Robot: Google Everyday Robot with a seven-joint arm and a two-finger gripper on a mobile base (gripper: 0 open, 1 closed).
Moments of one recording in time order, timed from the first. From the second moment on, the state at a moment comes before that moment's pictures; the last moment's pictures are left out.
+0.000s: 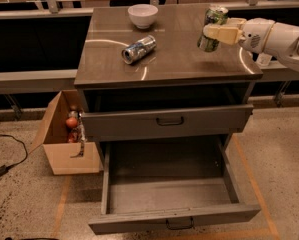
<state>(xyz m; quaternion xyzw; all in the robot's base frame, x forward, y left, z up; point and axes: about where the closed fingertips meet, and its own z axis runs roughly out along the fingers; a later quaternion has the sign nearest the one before) 0.761 -0.215 0.954 -0.31 0.65 0.32 0.62</state>
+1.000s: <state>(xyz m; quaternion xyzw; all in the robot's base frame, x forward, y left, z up) 0.626 -0.131 0.958 -0.30 0.61 0.47 0.57</state>
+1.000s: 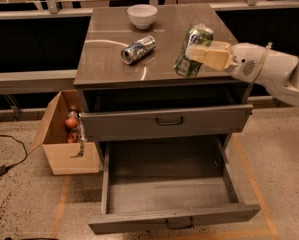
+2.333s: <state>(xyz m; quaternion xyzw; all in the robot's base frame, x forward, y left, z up) 0.546 -0.088 0.882 -0.39 0.61 0.46 0.51</state>
